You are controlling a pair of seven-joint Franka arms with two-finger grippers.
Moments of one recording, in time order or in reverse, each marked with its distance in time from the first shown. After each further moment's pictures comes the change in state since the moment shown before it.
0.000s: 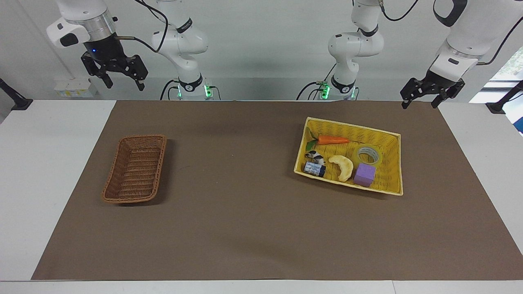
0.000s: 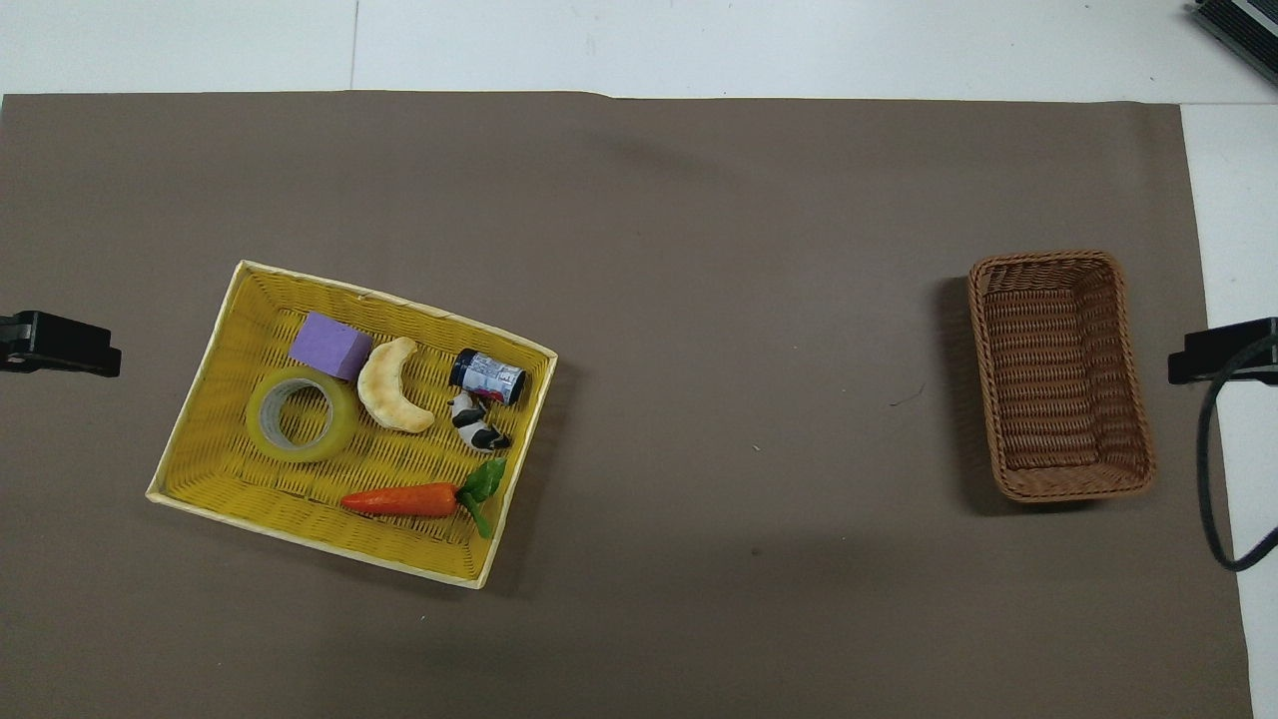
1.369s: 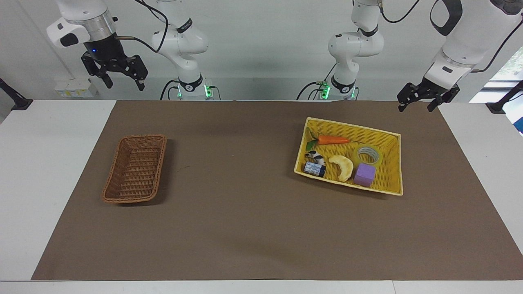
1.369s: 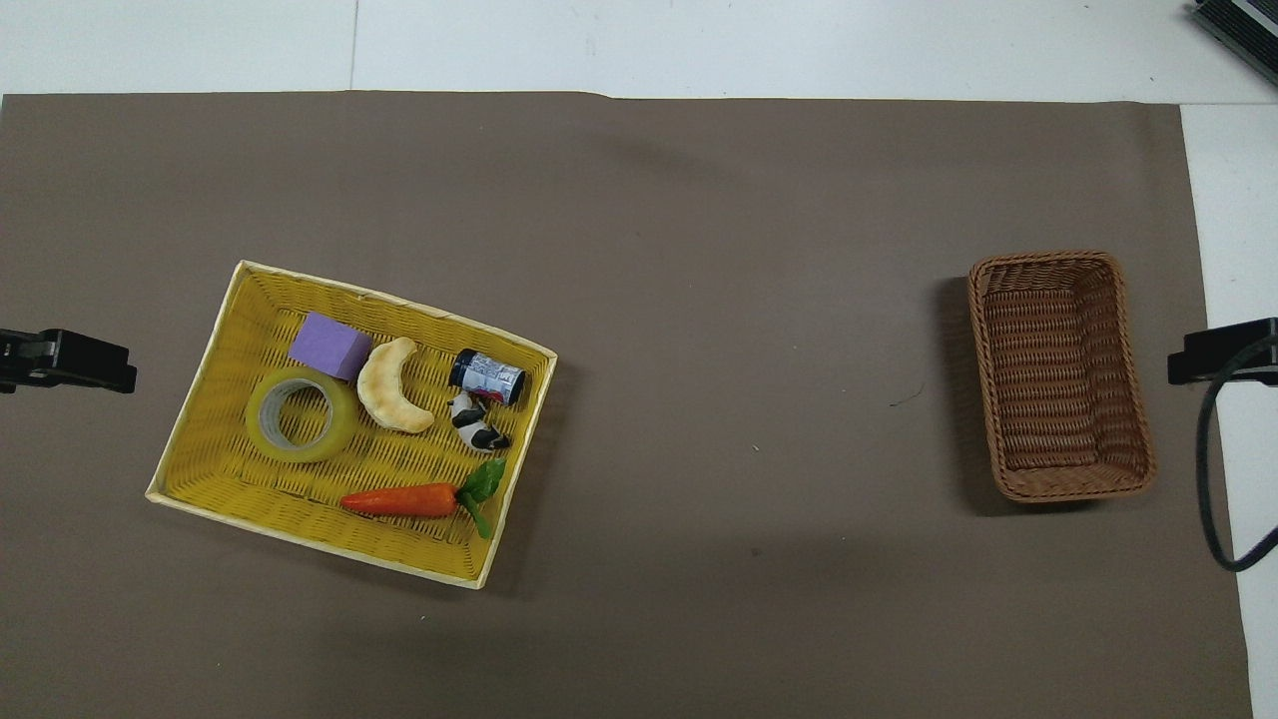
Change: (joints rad) left arm 0.001 -0.006 0.003 -0.058 0.001 0.018 0.030; right arm 0.000 0.000 0.000 0.000 0.000 0.000 0.000
